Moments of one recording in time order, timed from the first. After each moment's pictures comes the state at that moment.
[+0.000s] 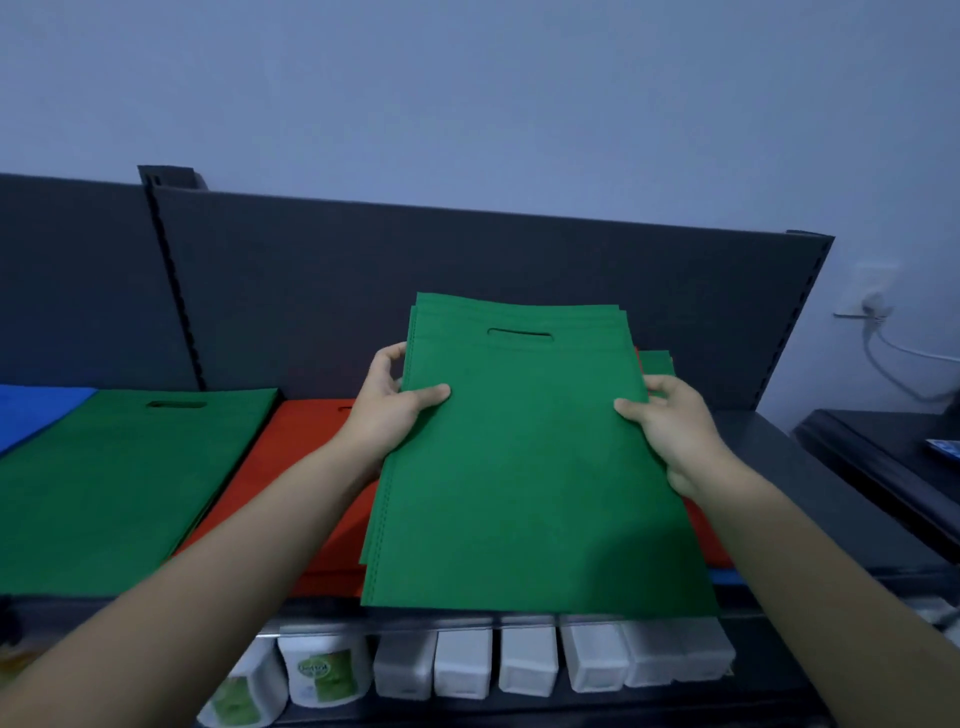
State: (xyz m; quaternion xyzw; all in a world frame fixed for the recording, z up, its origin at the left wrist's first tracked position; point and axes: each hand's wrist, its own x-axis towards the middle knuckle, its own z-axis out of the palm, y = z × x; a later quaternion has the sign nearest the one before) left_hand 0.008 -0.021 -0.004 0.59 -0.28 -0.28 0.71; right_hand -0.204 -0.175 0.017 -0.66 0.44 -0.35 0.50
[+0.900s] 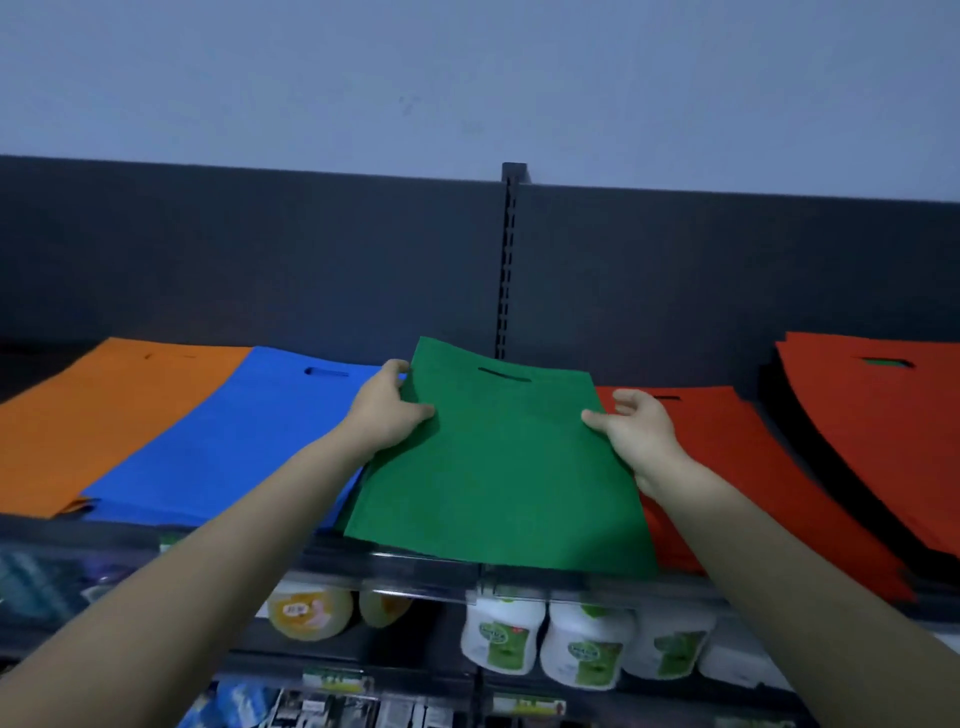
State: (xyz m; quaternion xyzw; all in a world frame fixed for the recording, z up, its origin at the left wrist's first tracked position) left_hand 0.296 0.261 -0.039 0.83 -0.27 -0.14 0.46; right_hand 0.117 0.065 -0.058 -0.68 0.42 -0.29 0.53
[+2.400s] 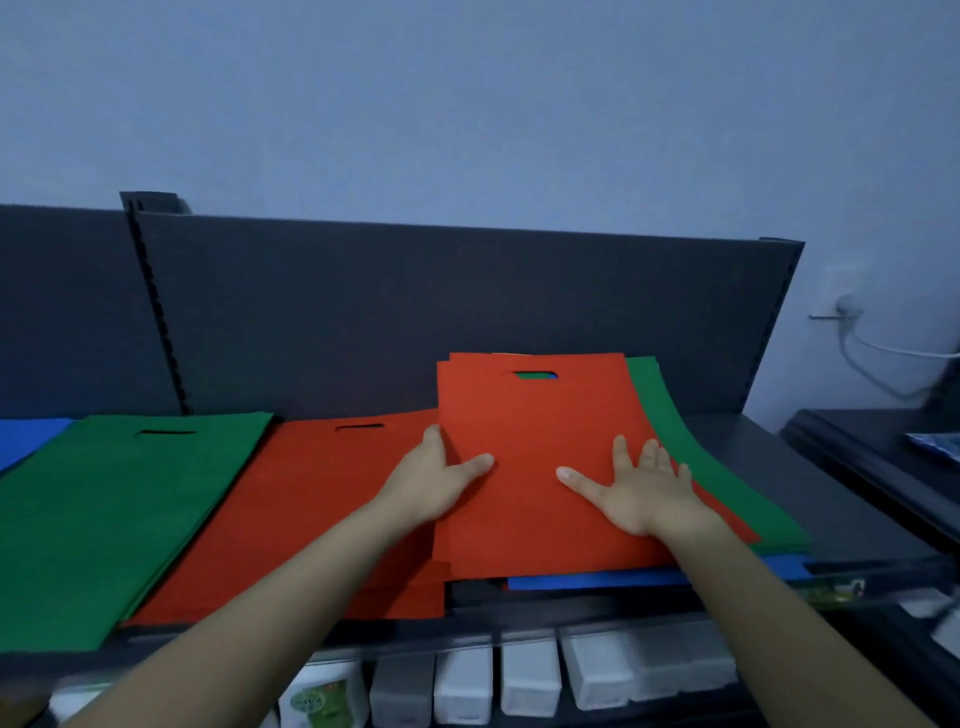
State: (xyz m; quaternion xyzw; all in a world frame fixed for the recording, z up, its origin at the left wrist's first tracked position) left_hand -0.017 -0.041 -0.048 0.81 -0.41 -0.18 0.38; right_hand -0.207 -0.172 -0.030 -0.84 0.53 0.05 0.09
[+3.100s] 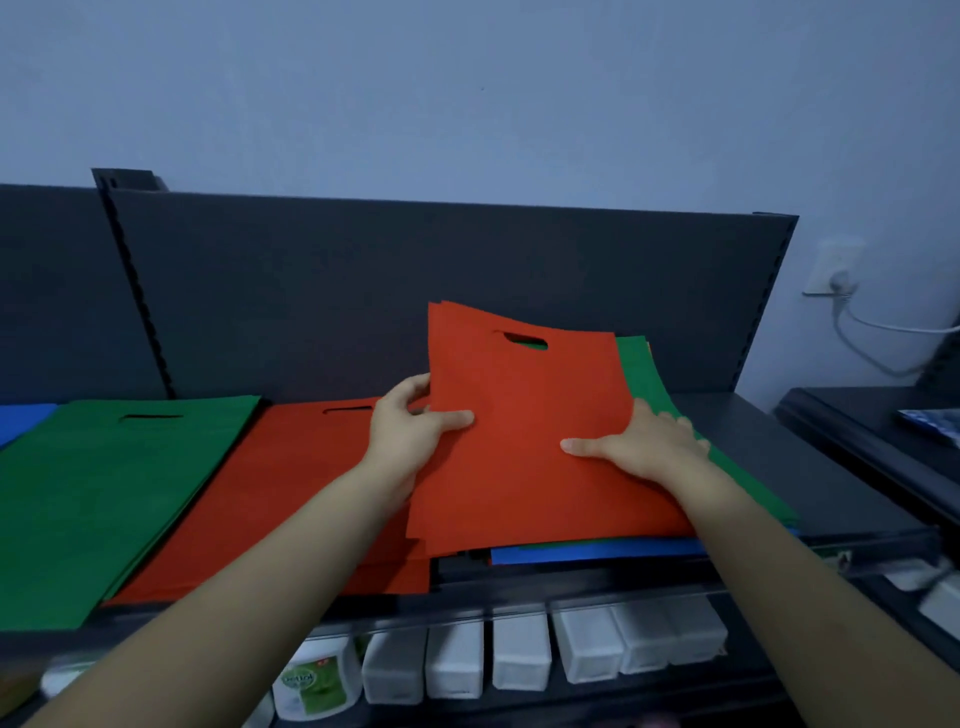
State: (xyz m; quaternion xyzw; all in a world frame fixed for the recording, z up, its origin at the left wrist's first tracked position) left_hand -0.024 -0.046 -0.037 0.63 -0.27 -0.23 0.68; right_hand -0.215 -0.186 -0.012 -0.79 0.59 -0.08 0.16
